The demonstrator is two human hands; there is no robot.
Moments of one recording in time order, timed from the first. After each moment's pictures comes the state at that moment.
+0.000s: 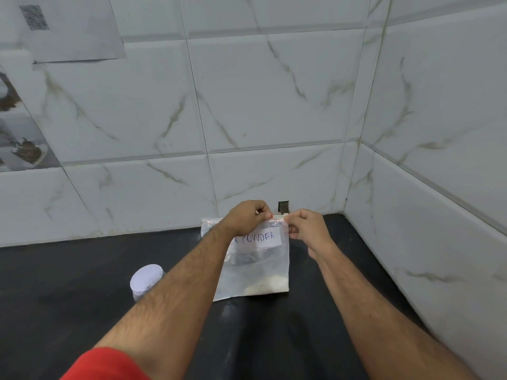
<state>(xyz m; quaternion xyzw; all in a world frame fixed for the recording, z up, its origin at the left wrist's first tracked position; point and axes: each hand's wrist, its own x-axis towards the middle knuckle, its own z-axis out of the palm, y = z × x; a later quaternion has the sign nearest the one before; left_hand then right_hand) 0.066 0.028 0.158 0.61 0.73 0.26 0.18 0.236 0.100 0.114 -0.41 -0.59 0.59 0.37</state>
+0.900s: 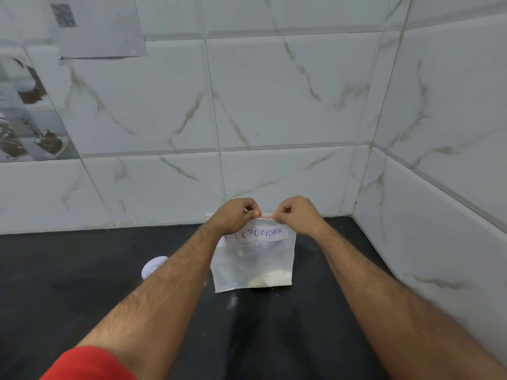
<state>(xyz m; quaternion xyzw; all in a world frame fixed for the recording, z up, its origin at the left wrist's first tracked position) 0.030 -0.005 0.157 0.58 0.74 0.29 0.16 0.206 0.101 0.153 -0.34 -0.86 0.31 0.22</state>
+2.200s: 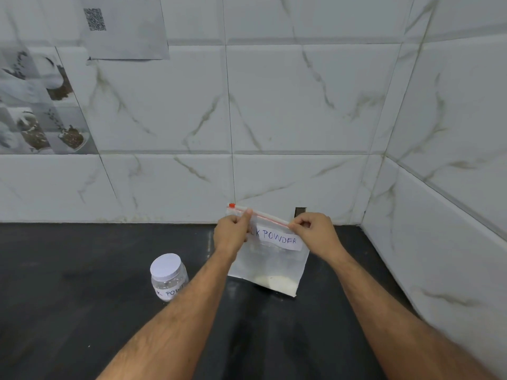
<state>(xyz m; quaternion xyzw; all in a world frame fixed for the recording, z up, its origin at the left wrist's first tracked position) 0.052 -0.035 0.118 0.25 0.76 0.57 0.18 0.229 0.085 0.133 -0.33 -0.81 0.36 0.32</state>
